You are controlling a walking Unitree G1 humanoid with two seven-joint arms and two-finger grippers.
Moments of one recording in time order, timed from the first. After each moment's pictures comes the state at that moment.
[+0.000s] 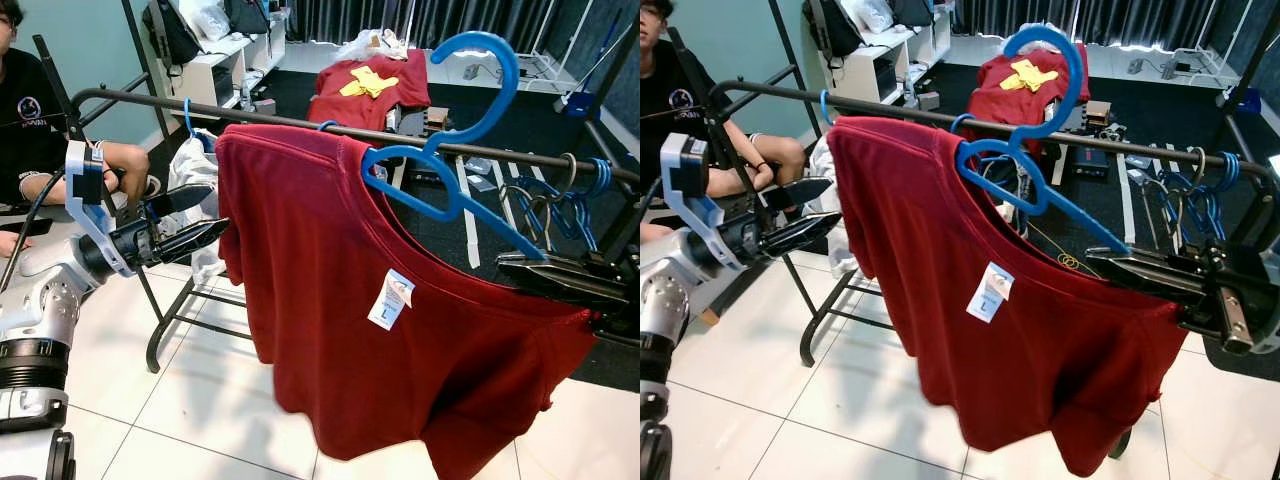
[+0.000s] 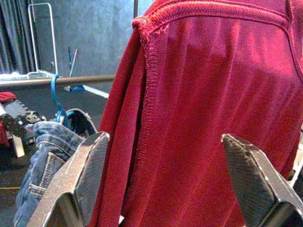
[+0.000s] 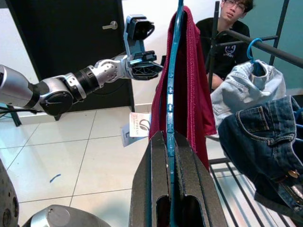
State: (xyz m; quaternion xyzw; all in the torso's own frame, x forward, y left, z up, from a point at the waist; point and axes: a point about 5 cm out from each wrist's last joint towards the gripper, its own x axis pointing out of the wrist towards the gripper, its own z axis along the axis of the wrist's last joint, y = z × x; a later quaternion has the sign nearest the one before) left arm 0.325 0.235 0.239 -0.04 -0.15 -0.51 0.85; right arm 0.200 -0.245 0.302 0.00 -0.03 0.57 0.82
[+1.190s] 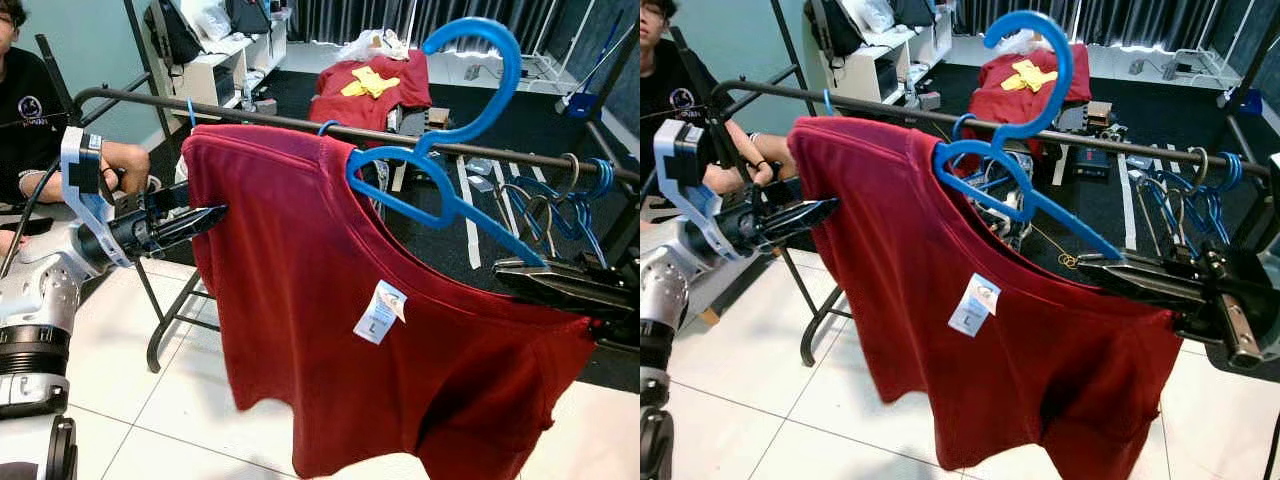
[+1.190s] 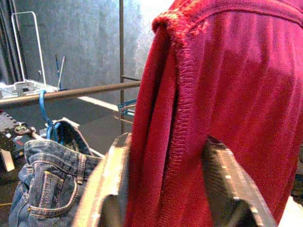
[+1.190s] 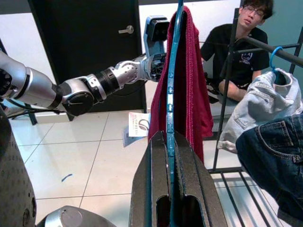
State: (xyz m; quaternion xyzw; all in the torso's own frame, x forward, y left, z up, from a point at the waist) left arm 0.328 0.232 0.251 -0.03 -0.17 -0.54 0.83; right arm 0.193 -0.236 0.307 0.00 -0.04 0.59 0.80
